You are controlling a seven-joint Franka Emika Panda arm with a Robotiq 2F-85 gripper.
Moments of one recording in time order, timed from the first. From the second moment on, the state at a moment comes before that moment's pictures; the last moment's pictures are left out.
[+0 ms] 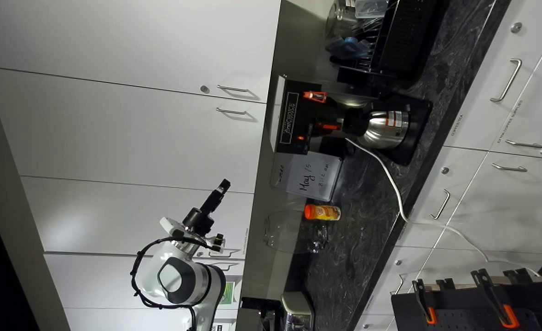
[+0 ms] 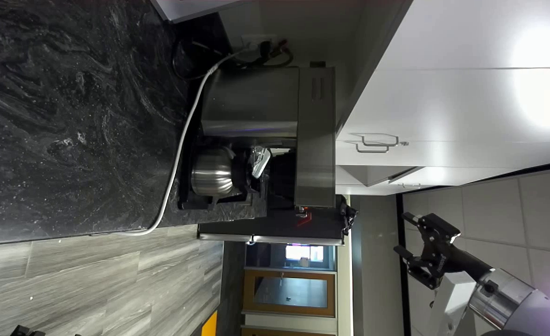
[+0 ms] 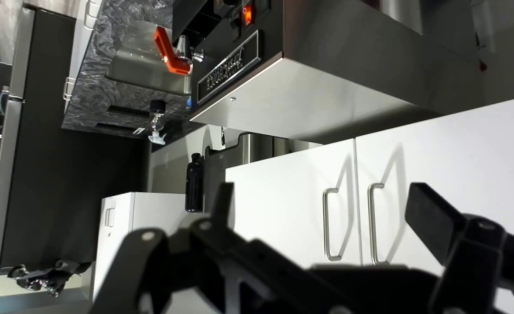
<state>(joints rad) -0.34 -0.91 0.43 -2.49 -0.20 2.60 0.61</state>
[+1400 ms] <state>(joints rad) -1.12 -0.56 0.97 -2.07 -0.33 2.96 0.61</state>
